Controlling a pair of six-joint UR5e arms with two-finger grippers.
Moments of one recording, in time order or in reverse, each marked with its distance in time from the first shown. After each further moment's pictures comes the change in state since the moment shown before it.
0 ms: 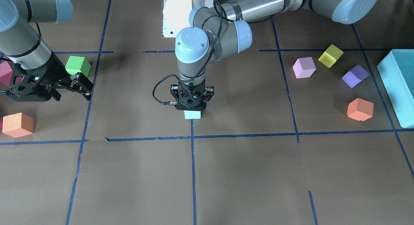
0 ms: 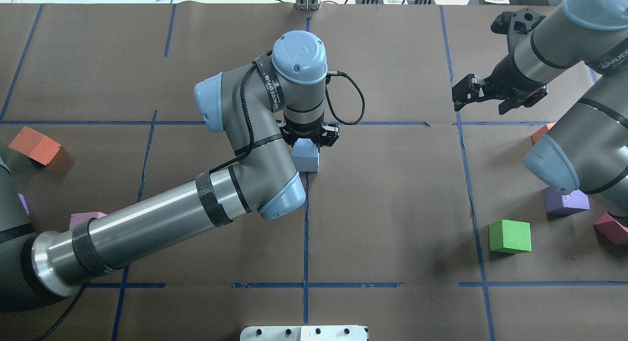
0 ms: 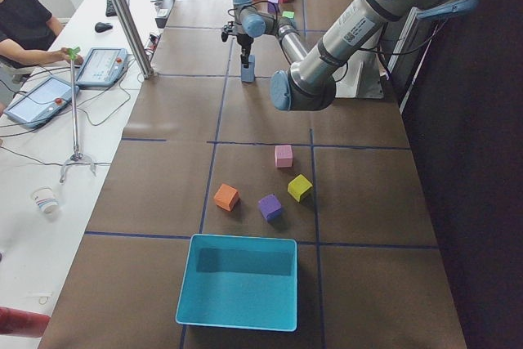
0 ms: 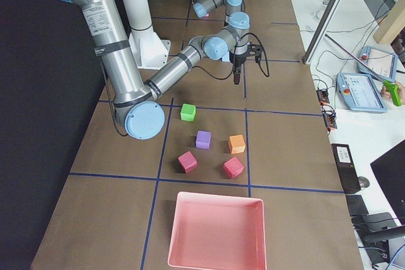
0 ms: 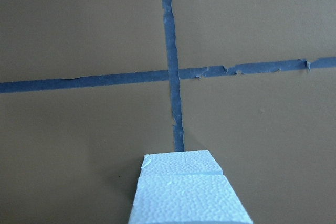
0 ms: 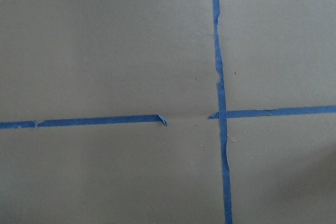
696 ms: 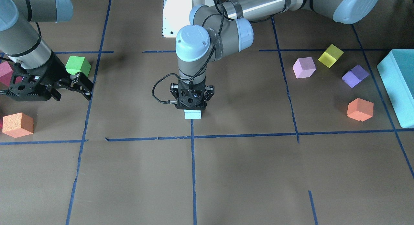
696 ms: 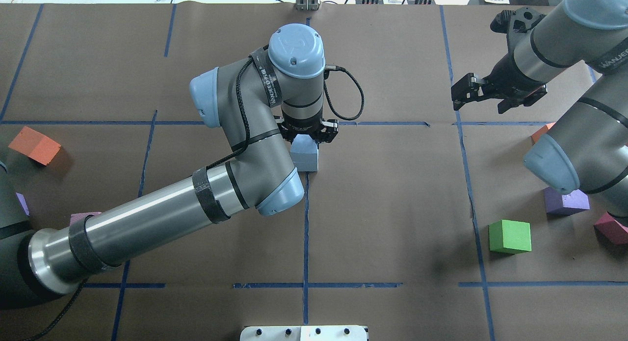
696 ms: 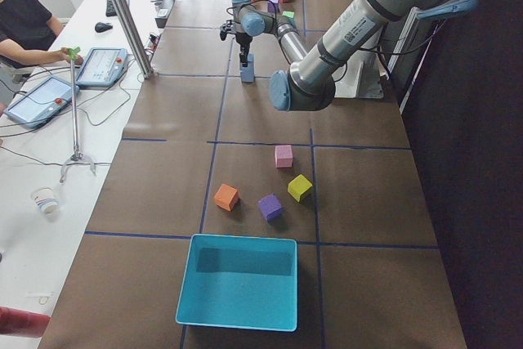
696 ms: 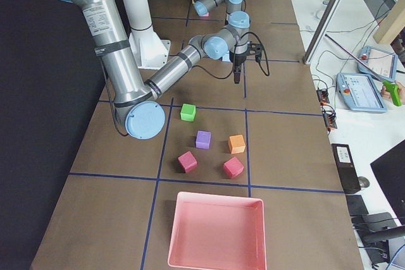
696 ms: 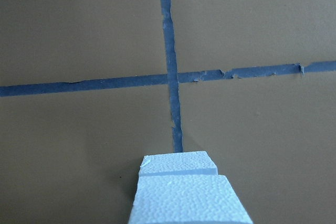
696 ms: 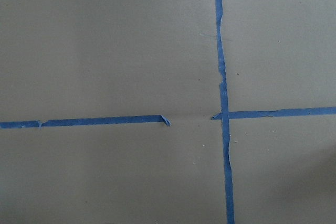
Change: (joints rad) left arm -0.011 0.000 -0.010 0.009 -0.001 0.000; right arm 0.001 0.002 0.004 0.000 0.000 -0.001
